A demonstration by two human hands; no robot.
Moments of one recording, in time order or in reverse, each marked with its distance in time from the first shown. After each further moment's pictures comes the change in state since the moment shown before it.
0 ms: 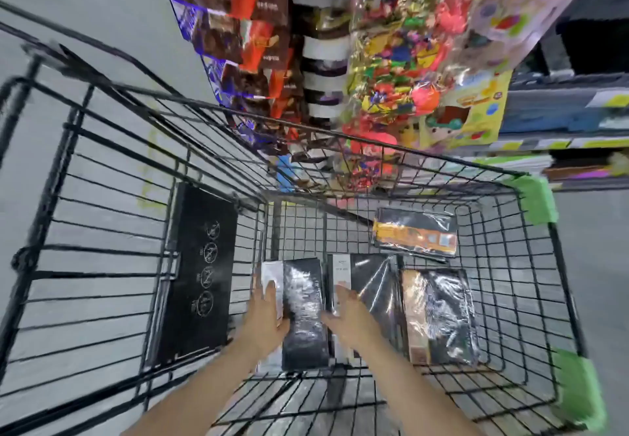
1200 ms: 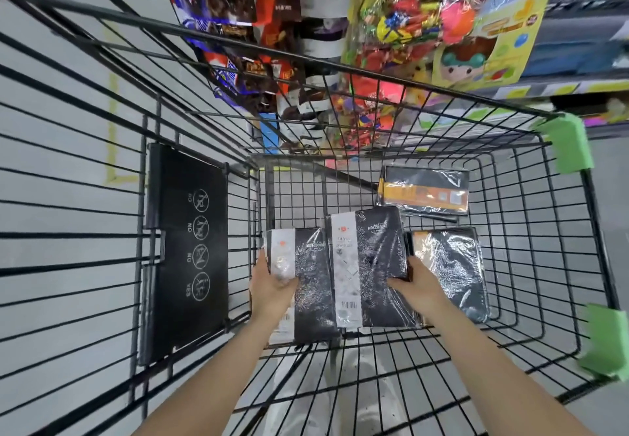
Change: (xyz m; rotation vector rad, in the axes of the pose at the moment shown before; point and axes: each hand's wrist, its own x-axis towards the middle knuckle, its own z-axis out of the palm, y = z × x) left_hand 0.041 -0.009 0.032 -0.806 0.122 -0.194; right_hand 0.000 0.065 -0.037 0.271 0.153 0.298
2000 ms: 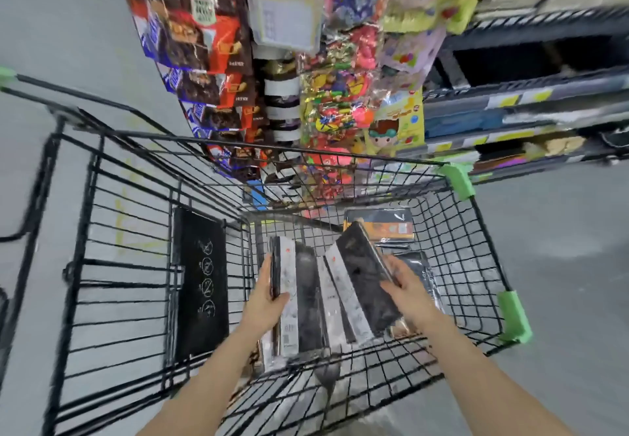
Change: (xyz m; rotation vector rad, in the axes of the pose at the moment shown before) left_hand -0.086 0.088 -0.044 0.082 -0.283 0.292; right_hand -0.097 -0.015 -0.062 0.345 0.118 -0.198
